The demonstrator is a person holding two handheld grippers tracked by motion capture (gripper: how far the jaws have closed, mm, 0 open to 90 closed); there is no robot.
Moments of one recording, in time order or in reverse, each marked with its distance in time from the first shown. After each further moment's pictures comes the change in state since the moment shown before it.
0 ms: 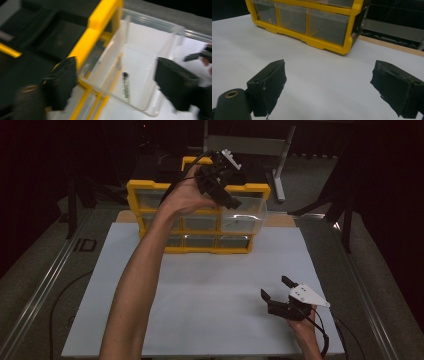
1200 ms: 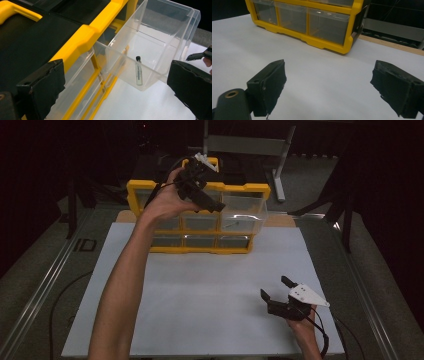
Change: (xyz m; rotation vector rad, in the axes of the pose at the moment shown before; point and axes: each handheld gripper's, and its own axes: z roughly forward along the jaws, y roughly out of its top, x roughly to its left) left arm 0.019 -0.044 -0.013 -0.054 -0.030 -0.099; right arm 0.000 -0.001 0.001 0.003 0.000 0.007
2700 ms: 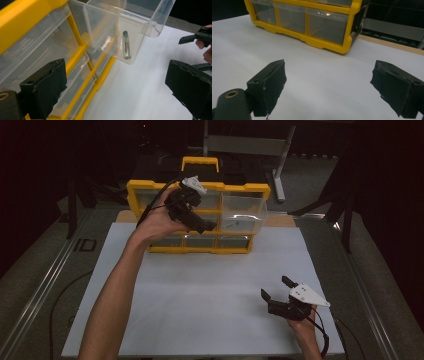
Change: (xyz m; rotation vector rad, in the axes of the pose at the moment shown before) left arm -0.019 -0.048 0.002 -0.027 -0.032 0.039; right arm -0.001 0.000 0.000 -0.004 -0.003 0.000
